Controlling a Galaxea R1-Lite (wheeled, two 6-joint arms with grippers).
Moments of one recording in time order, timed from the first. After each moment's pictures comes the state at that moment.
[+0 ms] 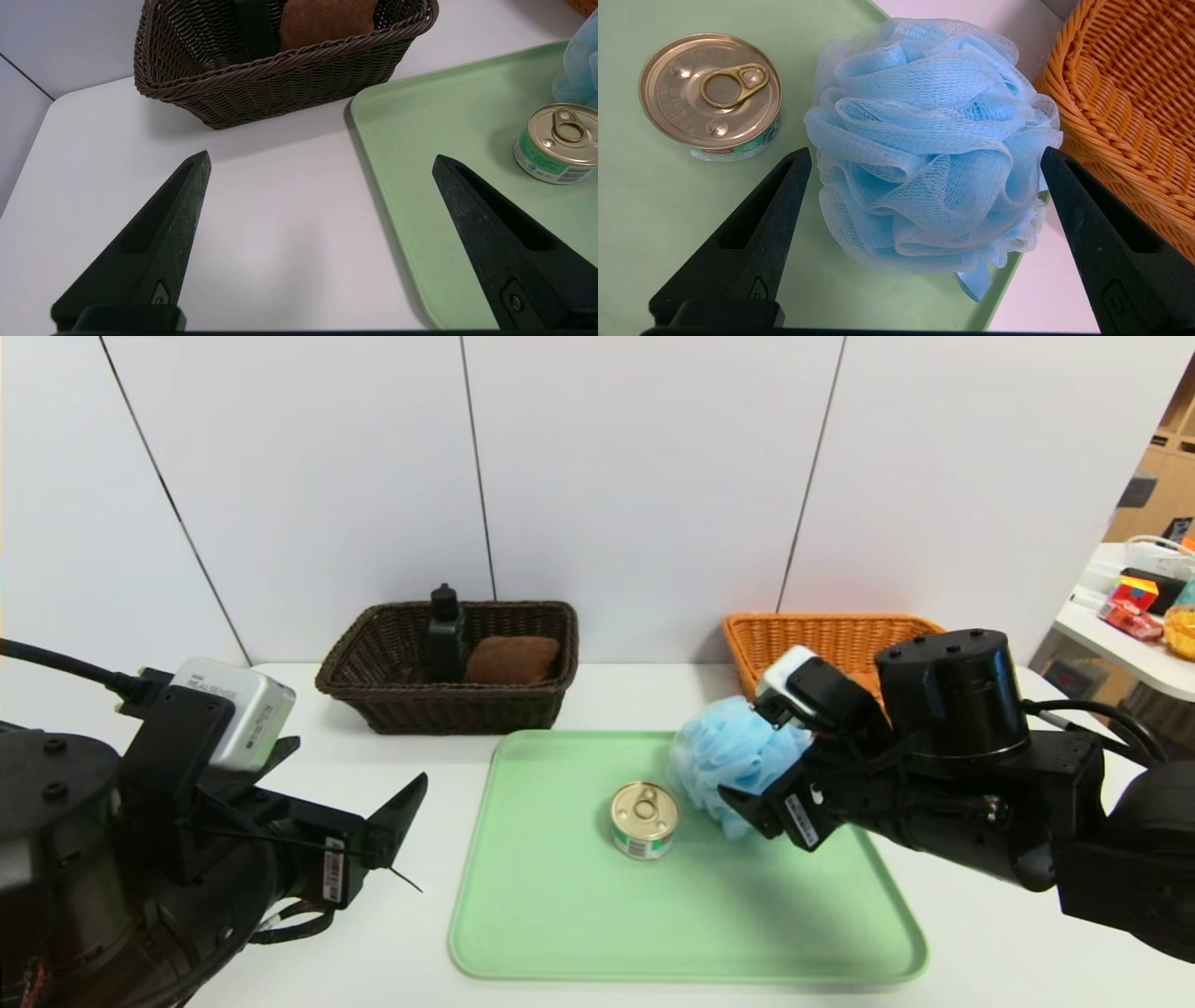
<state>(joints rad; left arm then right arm) -0.77 1.25 -0.45 -0.57 0.60 -0.01 0.60 1.66 -0.77 -0.38 -0.19 -0.31</state>
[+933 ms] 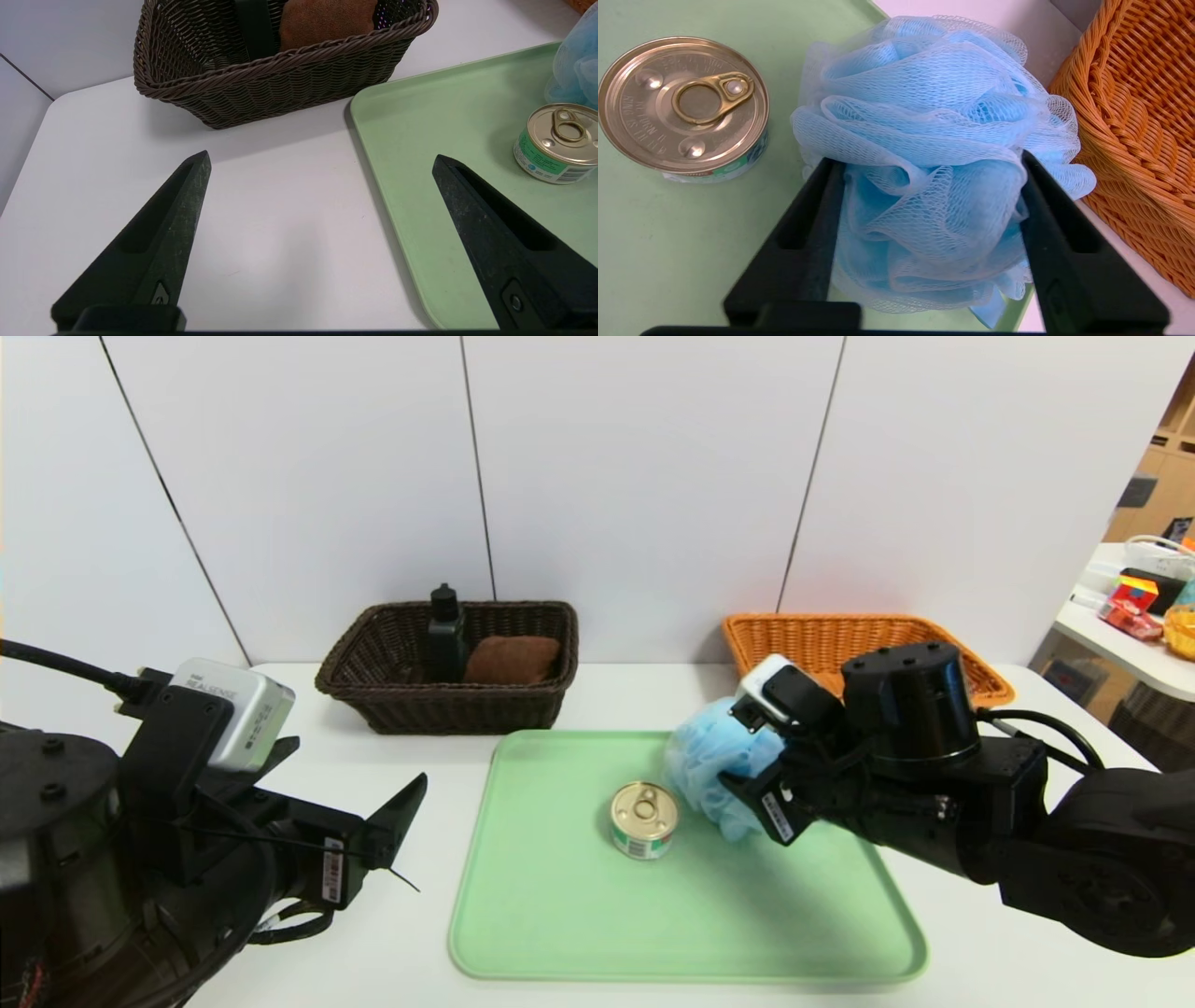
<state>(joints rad) -0.77 1.25 -0.45 -0.57 0.60 -0.01 0.59 1.74 -0.77 -0.47 -0.19 -0.32</state>
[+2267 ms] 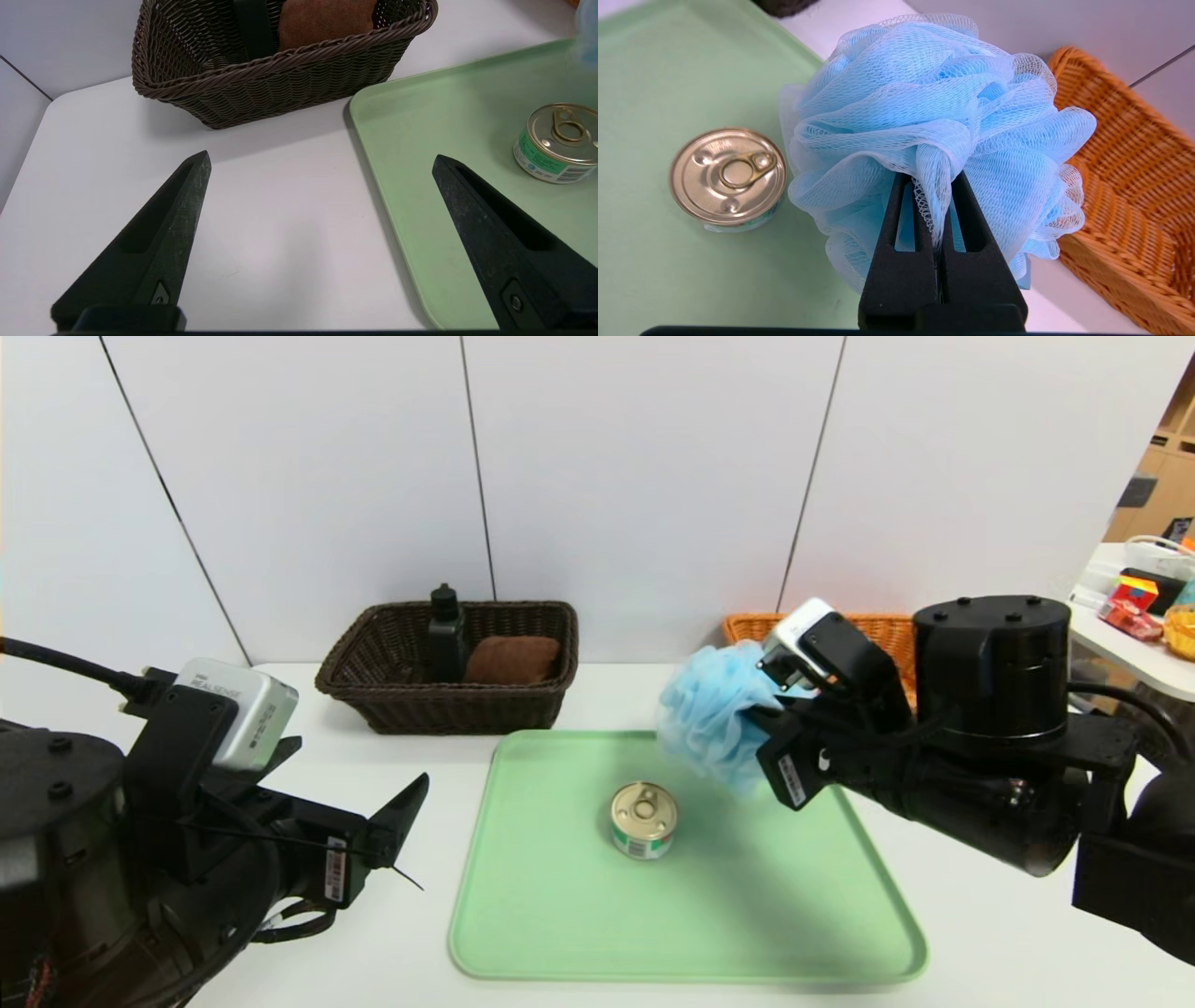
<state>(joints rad) -0.77 1.25 -0.45 -0.57 0.60 -0.01 0.62 1.63 -0.78 -0.54 -0.20 -0.34</state>
